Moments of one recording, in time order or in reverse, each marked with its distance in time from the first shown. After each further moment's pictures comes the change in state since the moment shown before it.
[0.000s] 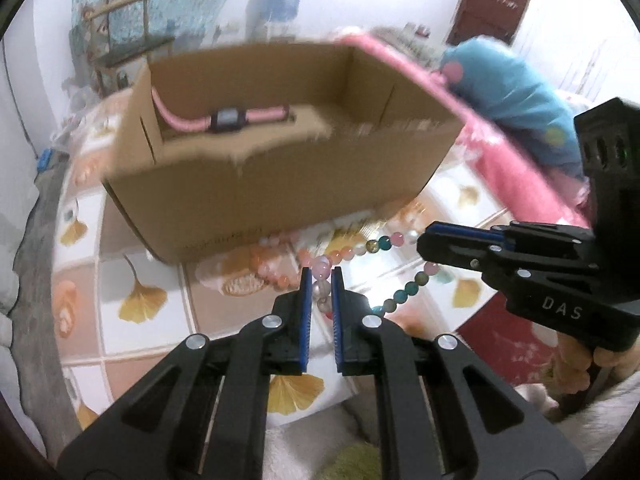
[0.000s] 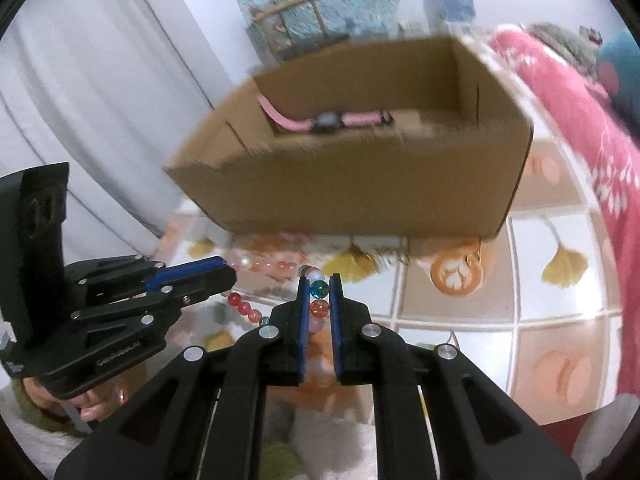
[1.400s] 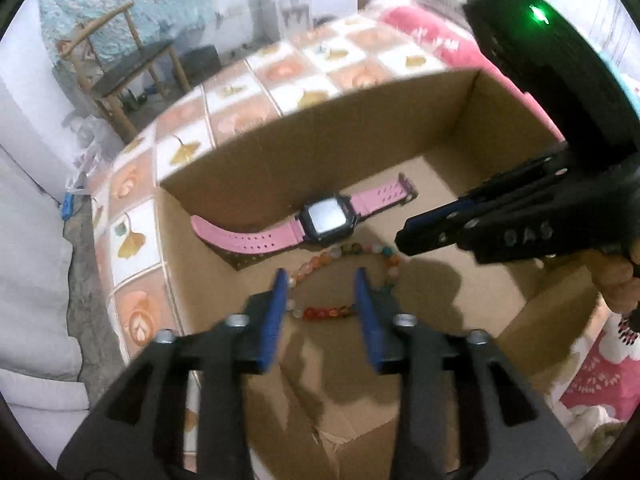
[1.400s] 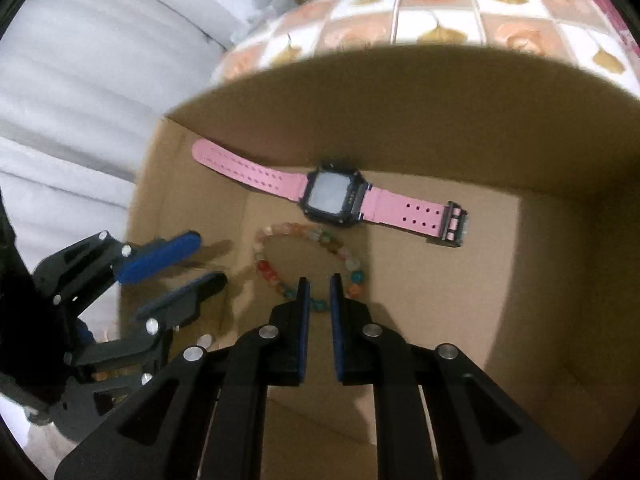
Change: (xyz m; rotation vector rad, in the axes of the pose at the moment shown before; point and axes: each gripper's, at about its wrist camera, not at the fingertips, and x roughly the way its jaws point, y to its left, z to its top) left arm 0.090 0.090 0.160 0.143 0.174 0.160; right arm 0.165 -0.032 0.189 0.098 0.436 0.133
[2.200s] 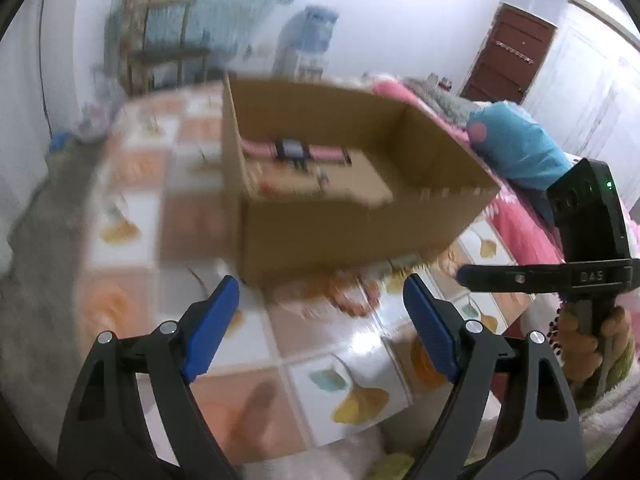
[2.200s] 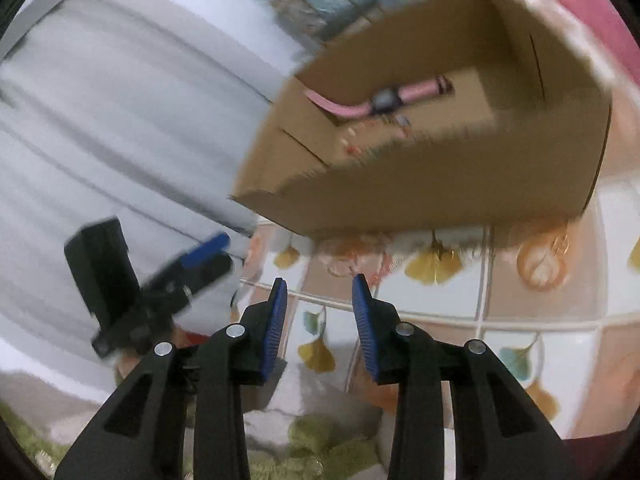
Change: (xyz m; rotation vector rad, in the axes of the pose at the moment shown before) left arm -0.068 -0.030 -0.182 -0.301 -0.246 -0.188; right arm -0.038 0.005 -0.218 0.083 -0.280 0.208
